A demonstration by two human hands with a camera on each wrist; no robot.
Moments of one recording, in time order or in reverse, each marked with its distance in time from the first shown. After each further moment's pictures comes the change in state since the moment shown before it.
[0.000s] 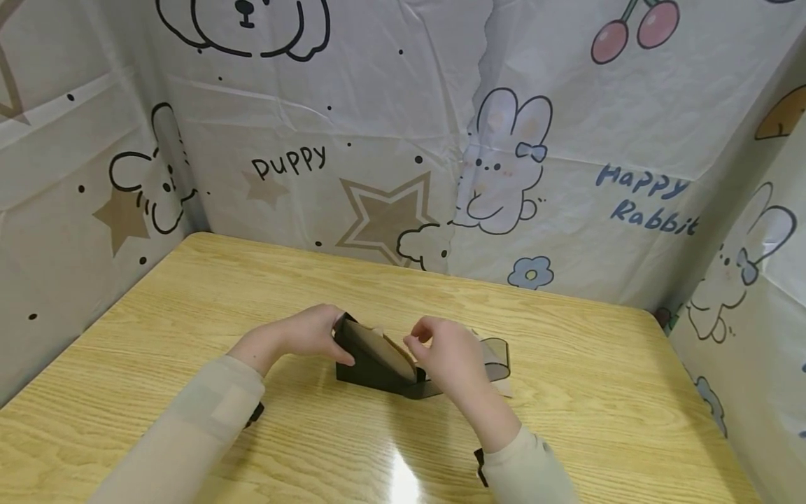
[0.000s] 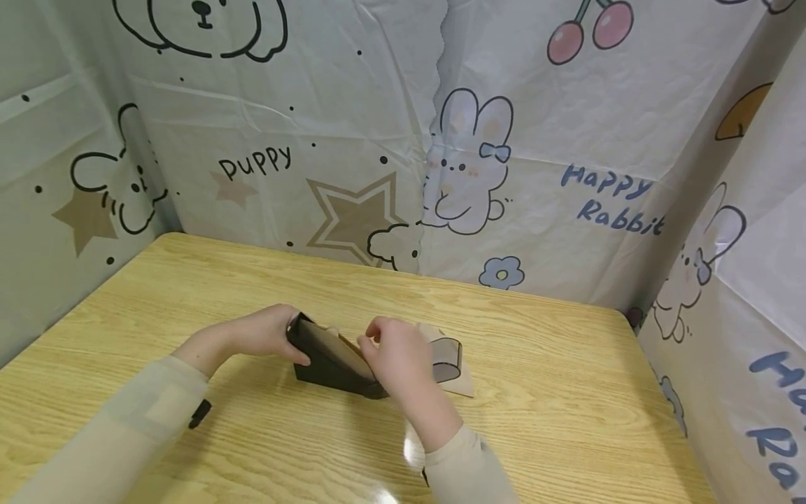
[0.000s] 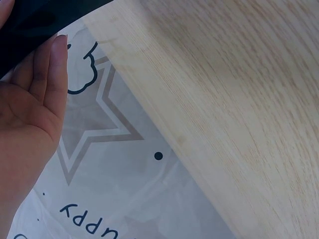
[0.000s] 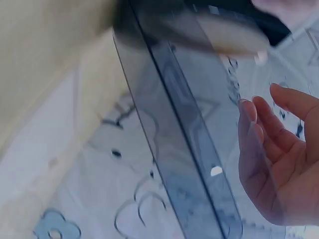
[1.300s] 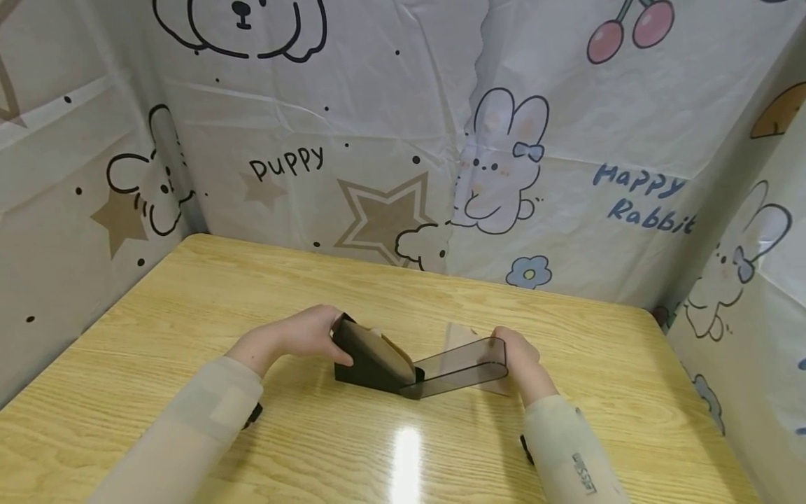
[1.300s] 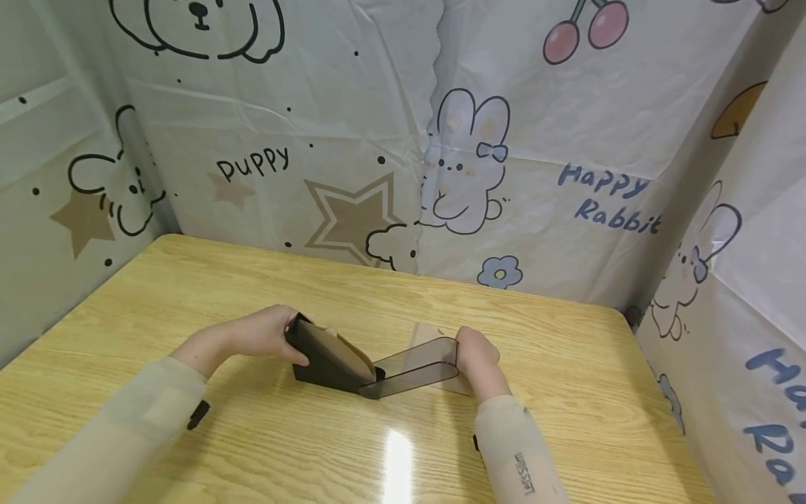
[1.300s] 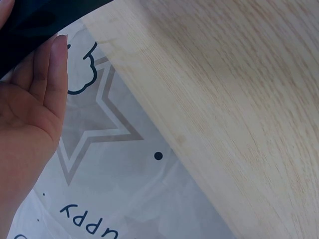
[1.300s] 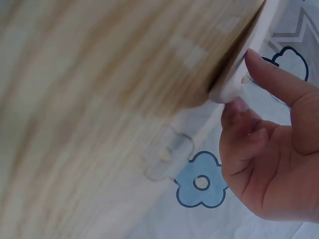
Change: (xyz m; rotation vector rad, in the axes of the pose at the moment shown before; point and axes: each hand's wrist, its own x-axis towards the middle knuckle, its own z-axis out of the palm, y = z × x) left_hand 0.001 0.001 0.001 -0.034 -0.007 -0.026; right_hand 0.034 0.123 -0.002 -0.130 -0.353 0.413
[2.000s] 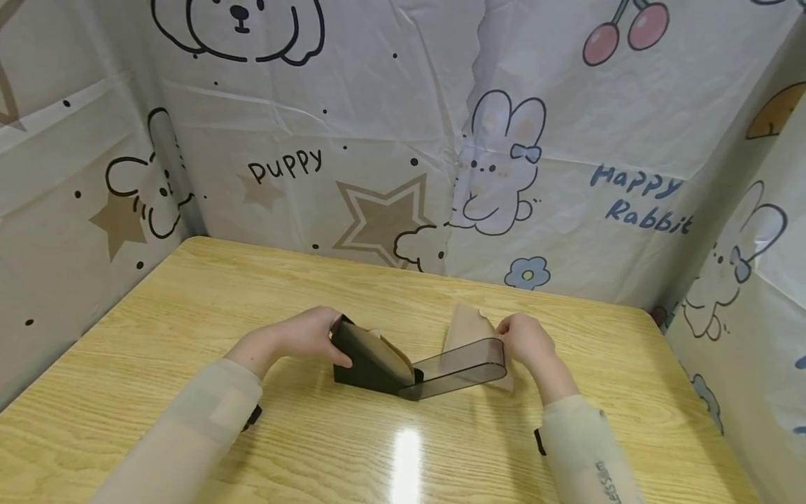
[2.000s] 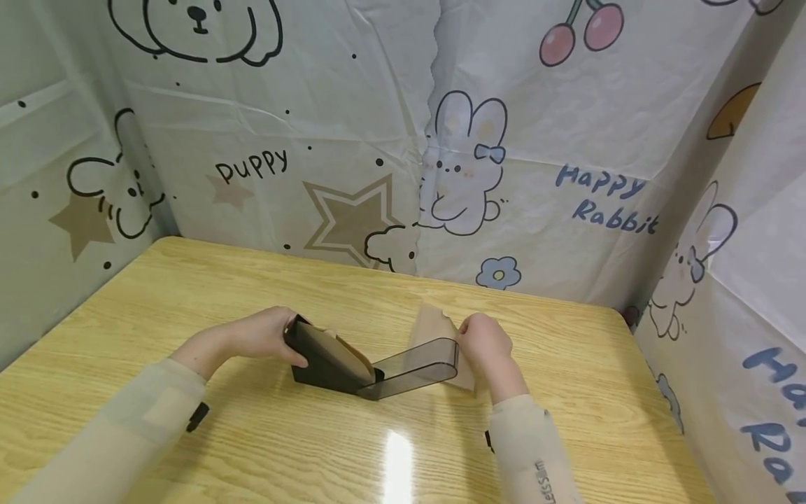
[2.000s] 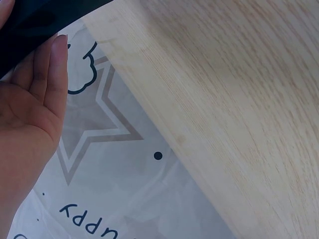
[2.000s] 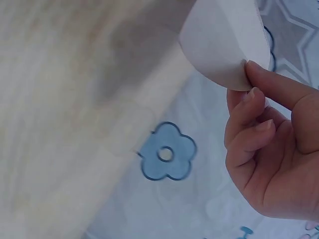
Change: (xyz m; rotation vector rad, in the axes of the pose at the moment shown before) left_hand -0.002 0.003 -0.001 -0.008 0.000 -0.001; right_hand -0.020 0.004 -0.028 0.049 0.147 -0.094
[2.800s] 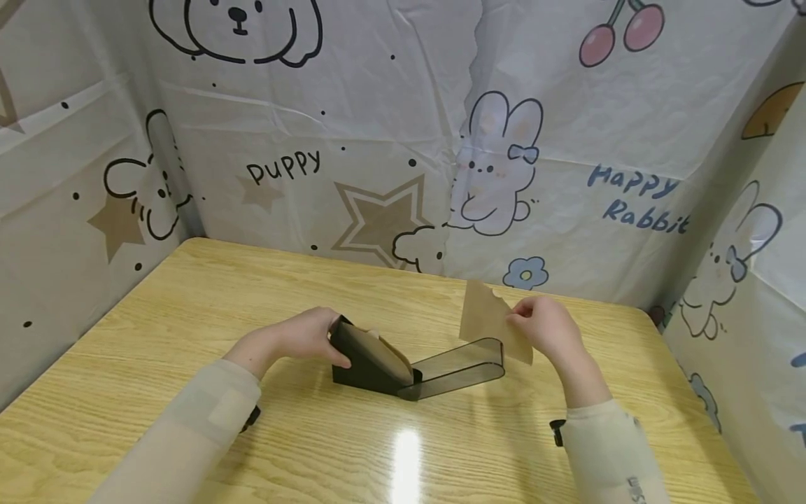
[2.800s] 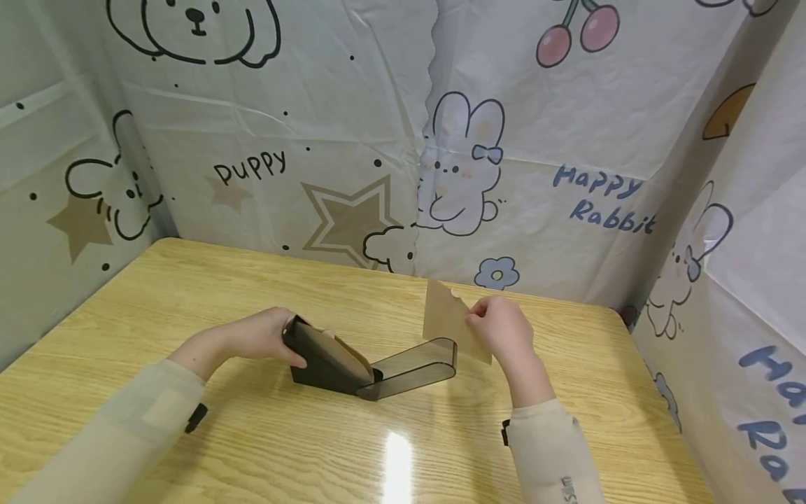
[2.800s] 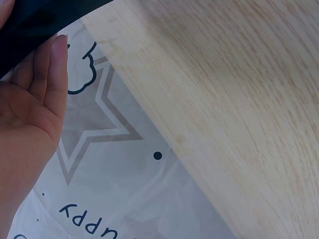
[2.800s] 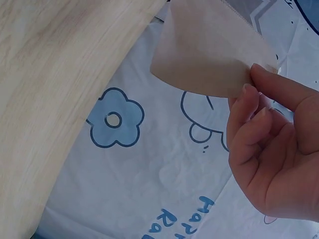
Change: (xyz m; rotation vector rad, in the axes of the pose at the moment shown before) left_hand 0.000 0.000 0.000 0.010 0.005 0.009; right_hand -0.021 -0.002 -0.042 0.107 0.117 -0.082
